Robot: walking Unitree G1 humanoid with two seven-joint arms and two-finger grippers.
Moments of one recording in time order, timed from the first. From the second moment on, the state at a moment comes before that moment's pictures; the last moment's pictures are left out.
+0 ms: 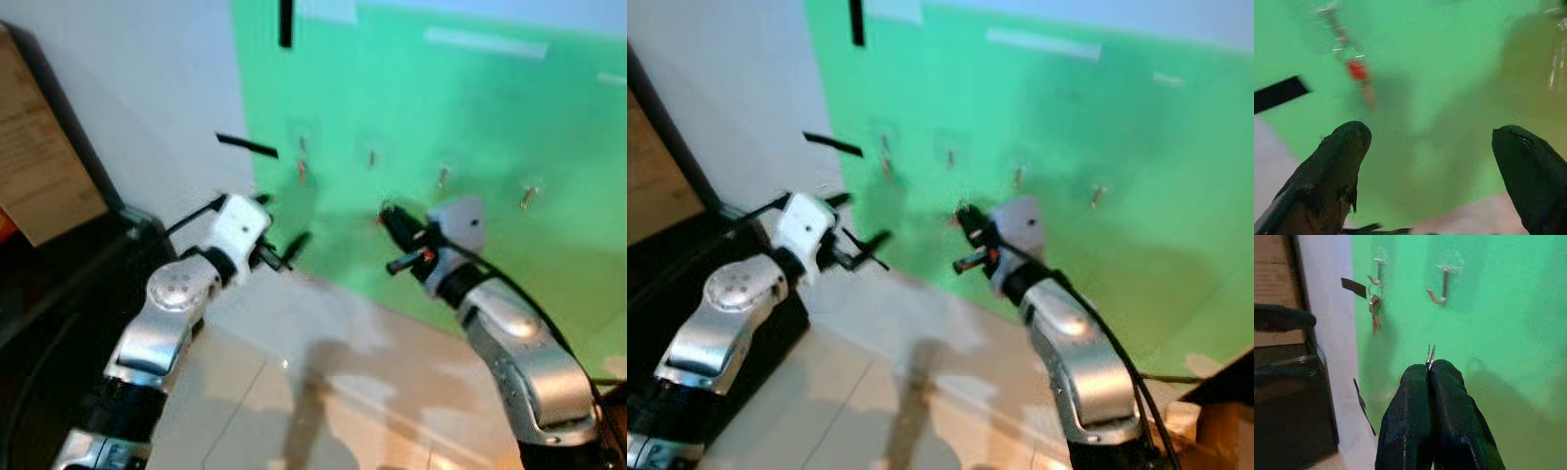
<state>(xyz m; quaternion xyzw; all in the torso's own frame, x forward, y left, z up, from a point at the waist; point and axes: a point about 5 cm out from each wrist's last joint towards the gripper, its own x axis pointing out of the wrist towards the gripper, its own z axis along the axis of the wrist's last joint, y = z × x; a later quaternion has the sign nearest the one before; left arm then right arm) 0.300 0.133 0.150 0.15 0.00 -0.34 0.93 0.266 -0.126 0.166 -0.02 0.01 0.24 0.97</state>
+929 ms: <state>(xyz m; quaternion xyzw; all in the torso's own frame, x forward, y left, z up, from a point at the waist) 0.288 0.141 0.151 0.10 0.03 -0.42 0.90 0.324 -0.095 0.188 0.06 -0.01 0.25 0.97</state>
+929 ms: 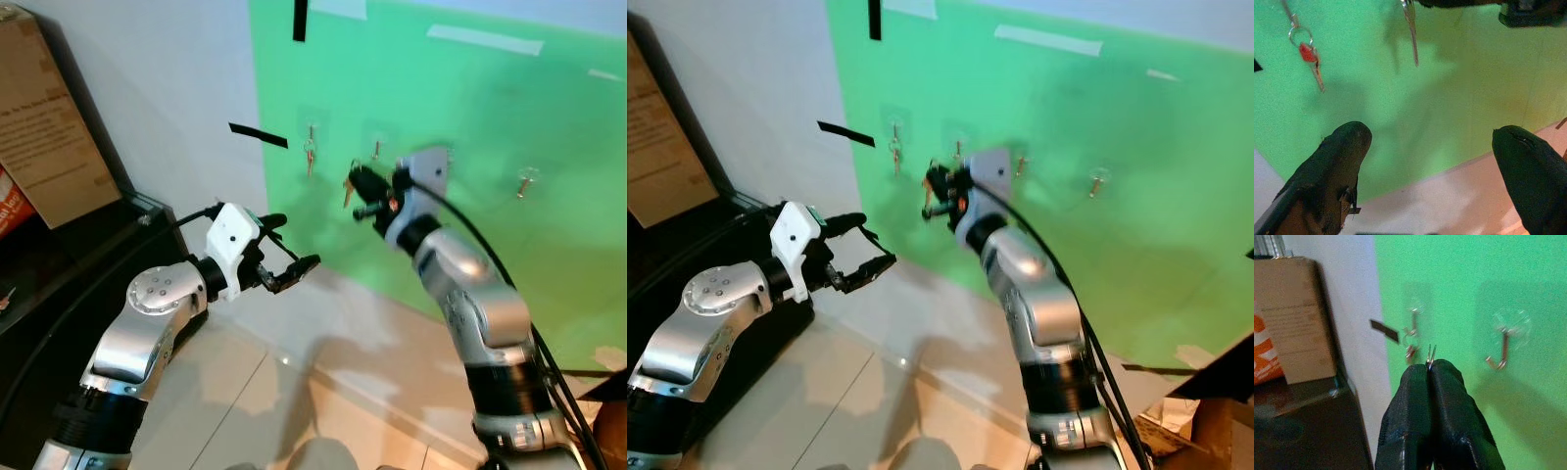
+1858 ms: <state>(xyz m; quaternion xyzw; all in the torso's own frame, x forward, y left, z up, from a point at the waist) 0.287 0.141 0.151 0.10 0.03 -0.43 0.90 0.339 -0.112 0.176 0.13 0.03 0.16 0.98</state>
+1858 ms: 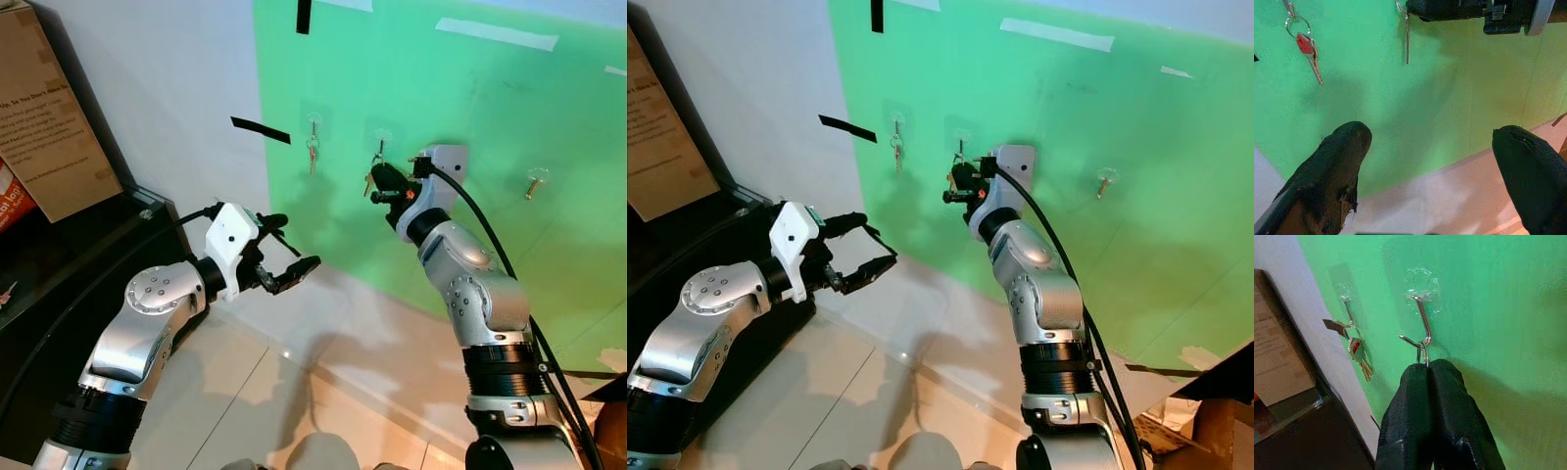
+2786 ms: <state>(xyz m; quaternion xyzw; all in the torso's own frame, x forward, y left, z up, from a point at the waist) 0.292 0.142 0.153 0.07 0.00 -0.35 0.93 0.299 -0.135 0.154 0.11 0.01 0.16 0.98</state>
